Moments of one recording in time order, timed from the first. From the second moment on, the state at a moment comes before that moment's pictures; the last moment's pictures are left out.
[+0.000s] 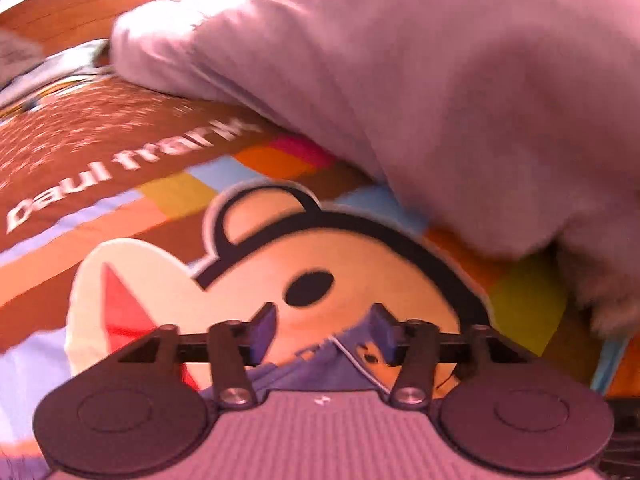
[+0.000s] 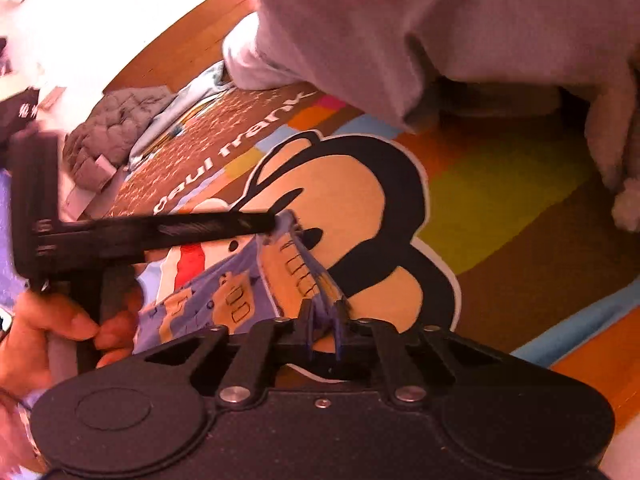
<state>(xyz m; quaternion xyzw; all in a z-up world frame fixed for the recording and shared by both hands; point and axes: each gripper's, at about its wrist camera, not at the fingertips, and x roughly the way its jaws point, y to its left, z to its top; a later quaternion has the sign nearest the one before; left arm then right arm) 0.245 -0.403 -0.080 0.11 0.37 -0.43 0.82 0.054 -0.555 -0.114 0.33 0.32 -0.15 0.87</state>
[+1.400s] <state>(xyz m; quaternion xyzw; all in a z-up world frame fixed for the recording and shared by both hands) 0.379 -0.111 -0.086 0.23 0.49 -0.23 0.81 0.181 -0.392 -0.131 0.32 0.38 0.15 0.86</state>
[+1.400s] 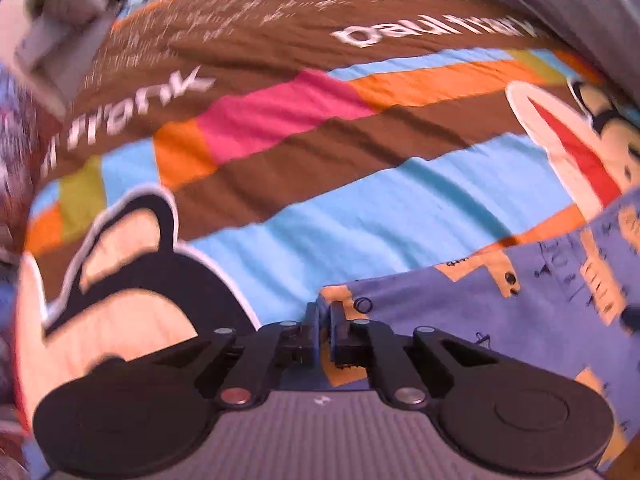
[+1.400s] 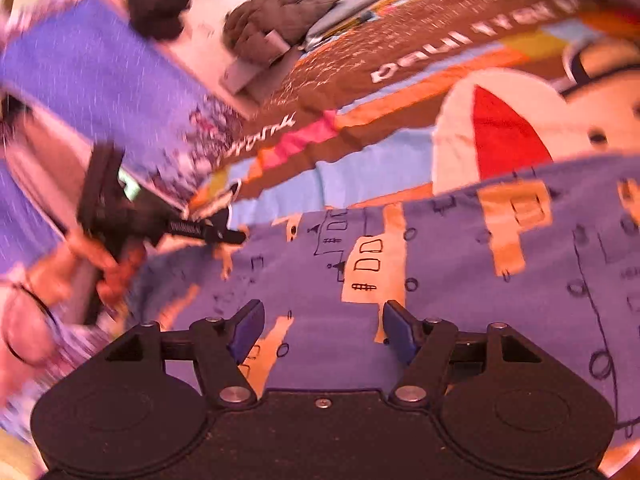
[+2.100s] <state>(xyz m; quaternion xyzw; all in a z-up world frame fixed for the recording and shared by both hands) 0.255 -0.152 -0.063 0.19 0.35 -0.22 0.89 0.140 -0.446 -0.119 0.40 0.33 0.09 0.85</state>
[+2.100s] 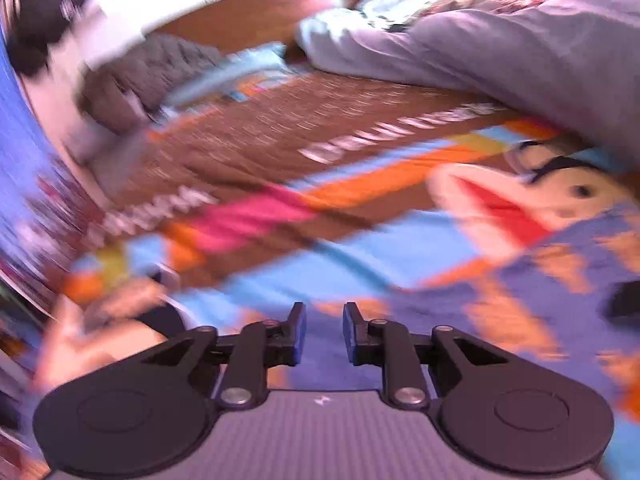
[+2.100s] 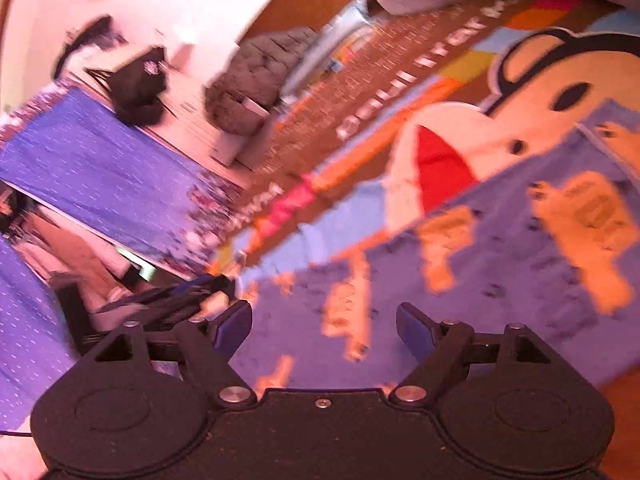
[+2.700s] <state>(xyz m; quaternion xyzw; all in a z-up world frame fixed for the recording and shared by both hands) 0.211 -0.308 -0.053 0.29 0.31 -0.27 0.86 0.038 -0.590 -0.104 0.39 0.30 -0.14 0.86</state>
